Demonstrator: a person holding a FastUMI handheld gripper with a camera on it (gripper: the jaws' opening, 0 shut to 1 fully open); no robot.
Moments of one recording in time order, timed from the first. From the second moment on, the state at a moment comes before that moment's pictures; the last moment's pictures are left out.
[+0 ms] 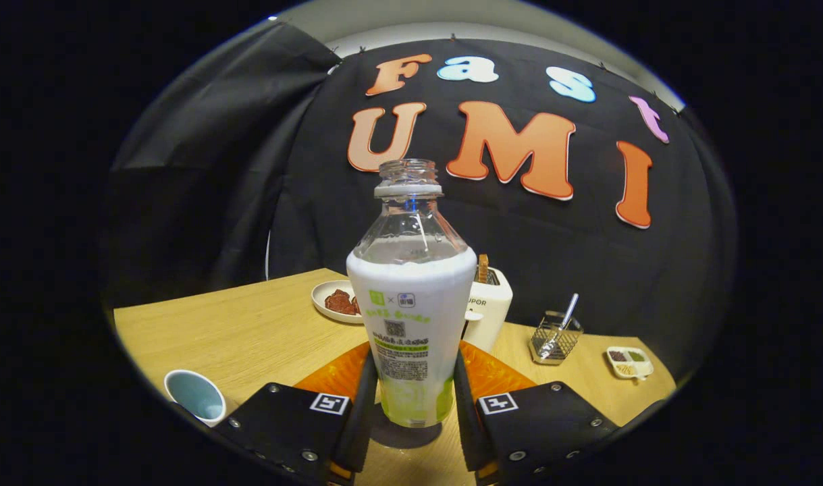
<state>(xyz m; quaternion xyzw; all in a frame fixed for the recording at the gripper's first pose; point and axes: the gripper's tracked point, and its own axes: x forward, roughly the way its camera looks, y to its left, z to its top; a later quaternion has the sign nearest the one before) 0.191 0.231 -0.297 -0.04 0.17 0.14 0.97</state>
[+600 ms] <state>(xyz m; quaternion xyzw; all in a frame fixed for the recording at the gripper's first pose) 0.193 0.238 -0.345 -0.01 0.23 0.14 0.96</state>
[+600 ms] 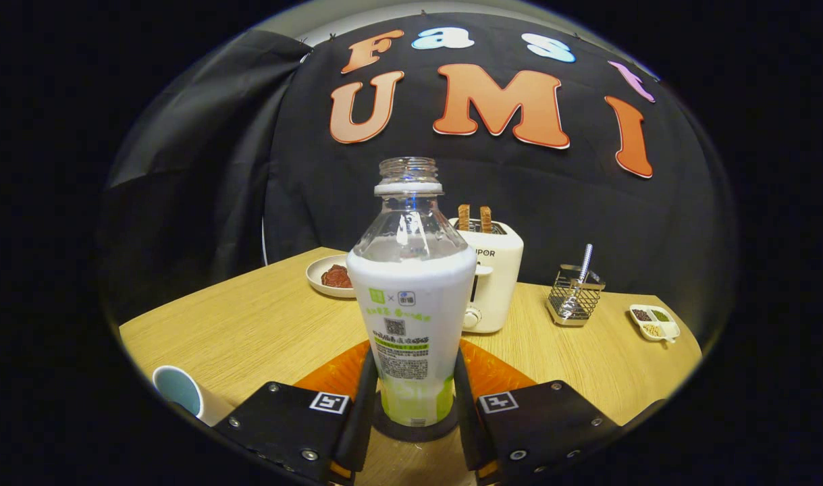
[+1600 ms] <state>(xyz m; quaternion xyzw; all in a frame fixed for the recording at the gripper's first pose) 0.146 0.208 -0.287 0.01 0.20 0.14 0.97</state>
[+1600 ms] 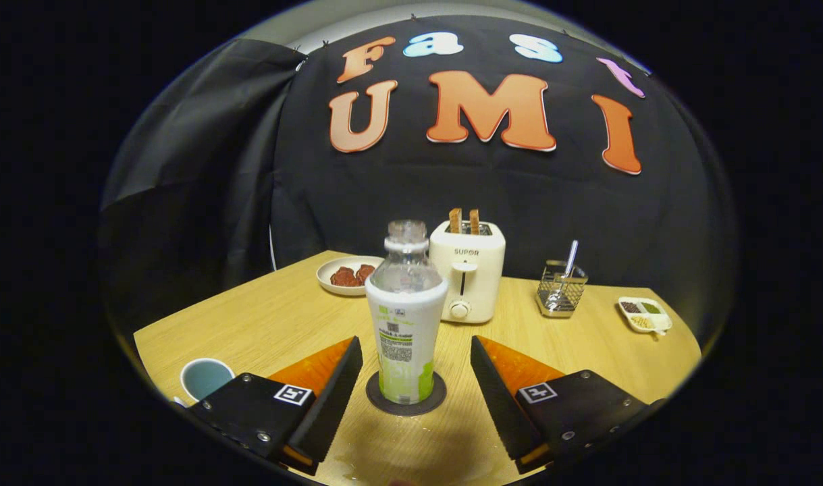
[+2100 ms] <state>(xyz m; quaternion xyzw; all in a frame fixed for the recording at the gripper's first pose) 0.078 0.114 -0.112 0.00 0.06 0.09 0.99</state>
